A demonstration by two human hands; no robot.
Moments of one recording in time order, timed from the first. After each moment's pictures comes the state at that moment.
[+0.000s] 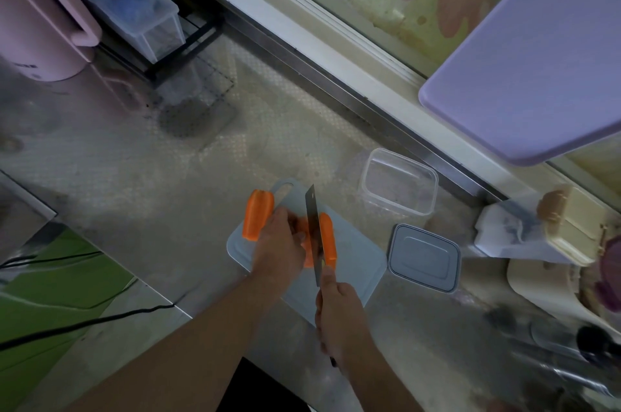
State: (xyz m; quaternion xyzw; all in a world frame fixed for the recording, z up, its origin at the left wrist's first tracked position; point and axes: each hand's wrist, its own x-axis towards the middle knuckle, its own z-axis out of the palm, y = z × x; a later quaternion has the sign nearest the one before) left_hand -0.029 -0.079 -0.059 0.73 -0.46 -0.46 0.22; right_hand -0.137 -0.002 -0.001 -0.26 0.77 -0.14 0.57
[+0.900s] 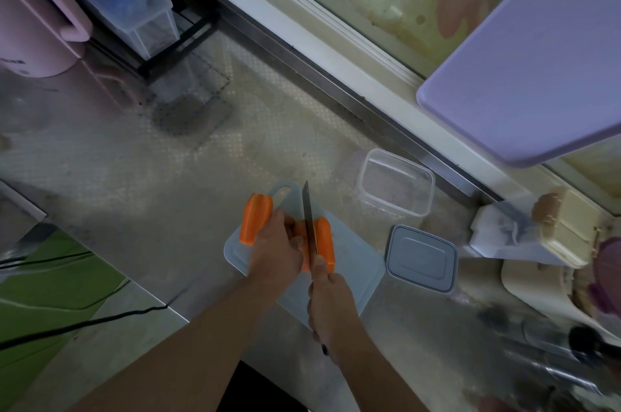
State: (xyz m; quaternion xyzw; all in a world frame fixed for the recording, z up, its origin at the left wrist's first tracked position) left_hand -0.028 -0.076 -0.057 0.72 -0.45 -0.47 0.23; right_hand -0.132 -0.017 -0.016 -0.23 0.78 -0.14 0.57
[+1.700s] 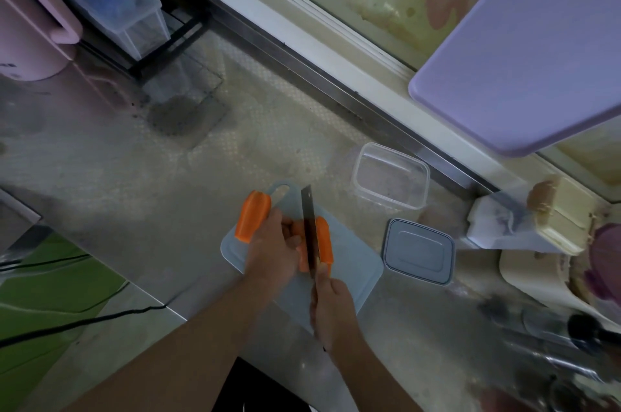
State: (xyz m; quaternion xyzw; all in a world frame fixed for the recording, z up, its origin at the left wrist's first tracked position) left_hand -0.031 -0.070 -0.063 0.71 -0.45 -0.49 0.23; right_hand -0.143 0.007 -0.028 -0.23 0.75 -0.21 0.58
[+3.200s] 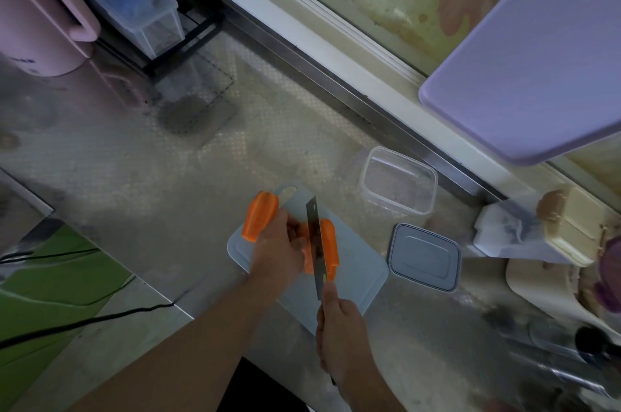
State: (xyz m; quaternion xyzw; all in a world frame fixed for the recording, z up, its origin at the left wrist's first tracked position) left_hand -0.030 -0.071 -0.058 0.73 -0.45 -0.46 0.23; right_hand -0.144 0.026 -0.005 -0.26 0.77 -0.15 0.56
